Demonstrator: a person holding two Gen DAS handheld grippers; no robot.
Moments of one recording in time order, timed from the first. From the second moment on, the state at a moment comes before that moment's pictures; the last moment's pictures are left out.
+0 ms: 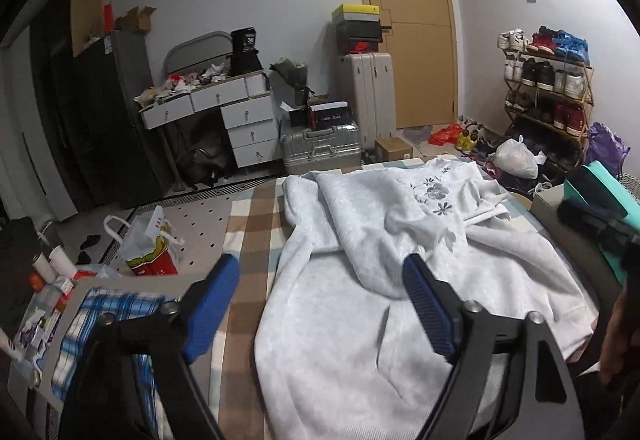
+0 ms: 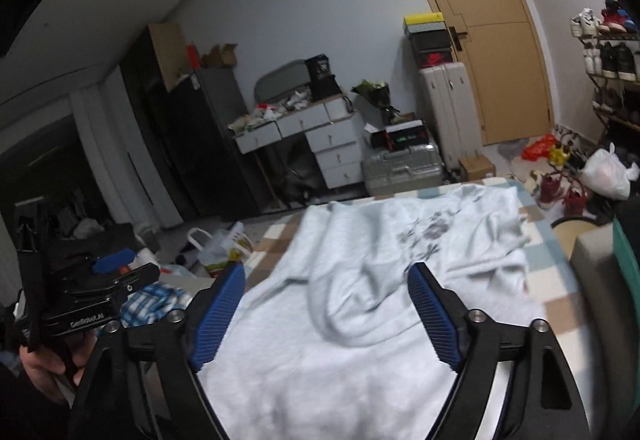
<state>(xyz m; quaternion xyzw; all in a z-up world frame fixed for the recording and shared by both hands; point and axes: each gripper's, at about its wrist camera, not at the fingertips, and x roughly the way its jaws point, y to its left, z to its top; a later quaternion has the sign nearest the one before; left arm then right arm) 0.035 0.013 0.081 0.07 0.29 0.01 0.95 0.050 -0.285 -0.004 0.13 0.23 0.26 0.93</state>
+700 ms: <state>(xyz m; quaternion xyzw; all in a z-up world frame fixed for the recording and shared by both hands) 0.038 0.089 -0.046 -0.09 0.46 0.04 0.88 0.018 -0.298 -0.072 0.15 0.24 0.26 0.92</state>
